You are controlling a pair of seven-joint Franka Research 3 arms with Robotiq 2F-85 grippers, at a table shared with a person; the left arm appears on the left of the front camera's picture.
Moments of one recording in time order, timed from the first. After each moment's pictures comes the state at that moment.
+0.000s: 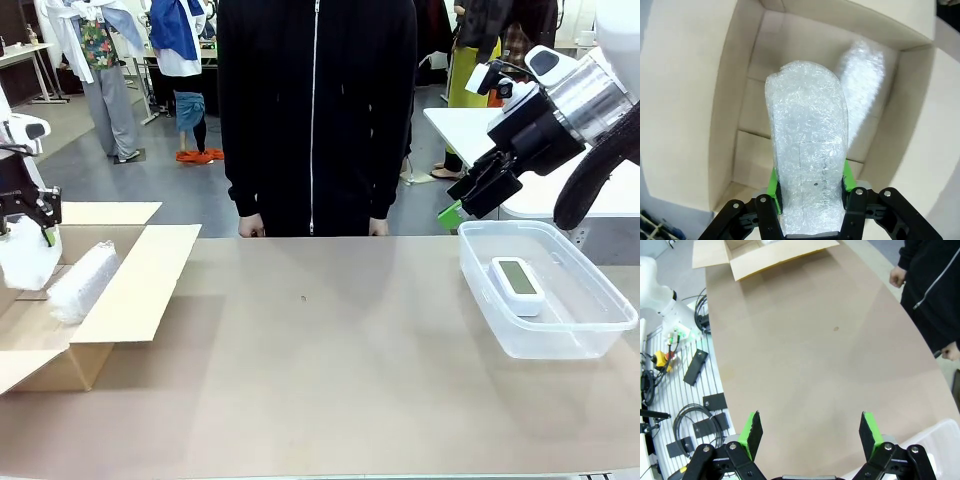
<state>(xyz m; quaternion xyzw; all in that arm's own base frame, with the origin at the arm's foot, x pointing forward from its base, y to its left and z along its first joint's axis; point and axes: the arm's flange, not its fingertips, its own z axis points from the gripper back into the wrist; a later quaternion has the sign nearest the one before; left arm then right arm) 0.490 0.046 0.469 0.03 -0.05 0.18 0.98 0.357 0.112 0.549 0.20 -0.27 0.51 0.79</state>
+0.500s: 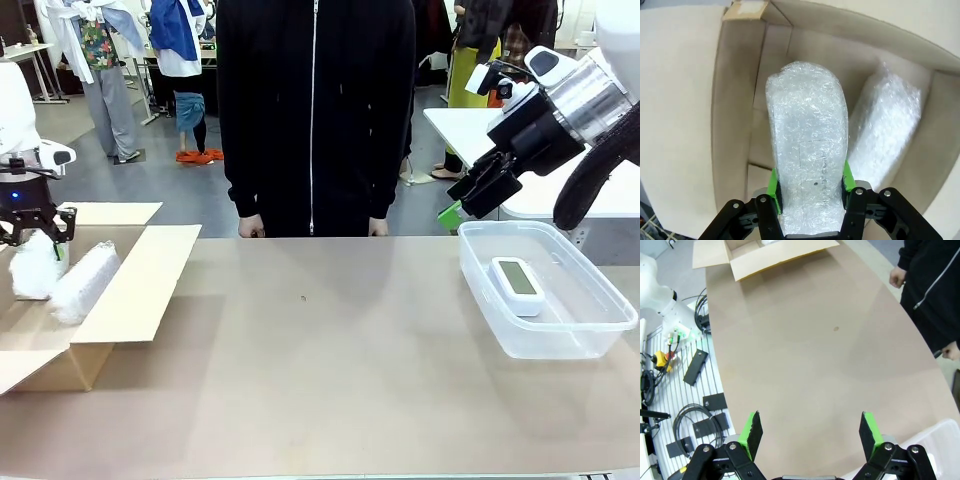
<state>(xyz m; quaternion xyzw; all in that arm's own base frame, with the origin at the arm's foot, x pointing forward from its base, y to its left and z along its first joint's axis) 0.543 0.058 0.416 0.07 -0.02 0.15 0.99 0.357 0.112 0.549 0.20 -0.27 0.51 0.79</state>
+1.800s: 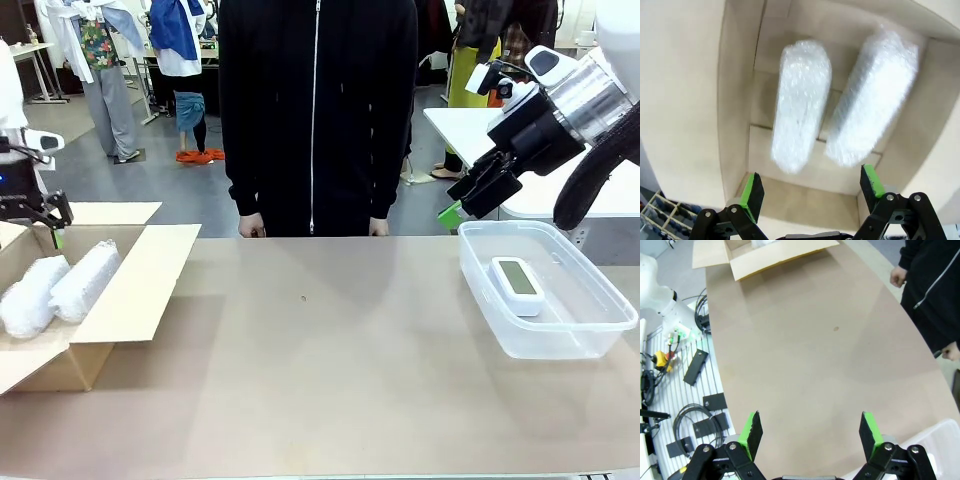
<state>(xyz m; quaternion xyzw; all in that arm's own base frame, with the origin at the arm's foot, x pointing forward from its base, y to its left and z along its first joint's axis) 0.523 0.062 0.461 0.04 0.04 0.16 0.99 0.357 0.112 0.548 0.20 -0.27 0.51 0.79</state>
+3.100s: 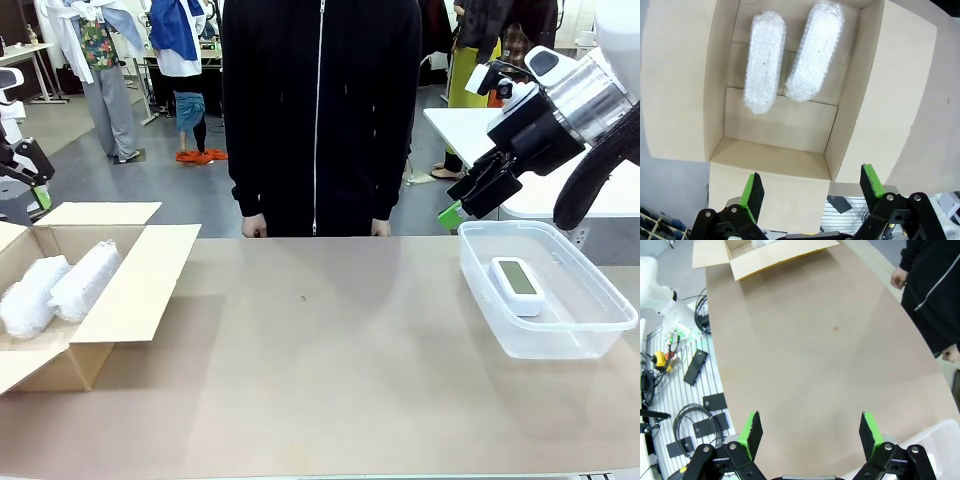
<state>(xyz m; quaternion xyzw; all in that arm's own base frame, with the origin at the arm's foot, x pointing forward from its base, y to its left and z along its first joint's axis) 0.452 0.036 0.550 -0.03 0.00 0.15 0.99 0.357 0.112 0.548 0.20 -0.27 0.51 0.79</state>
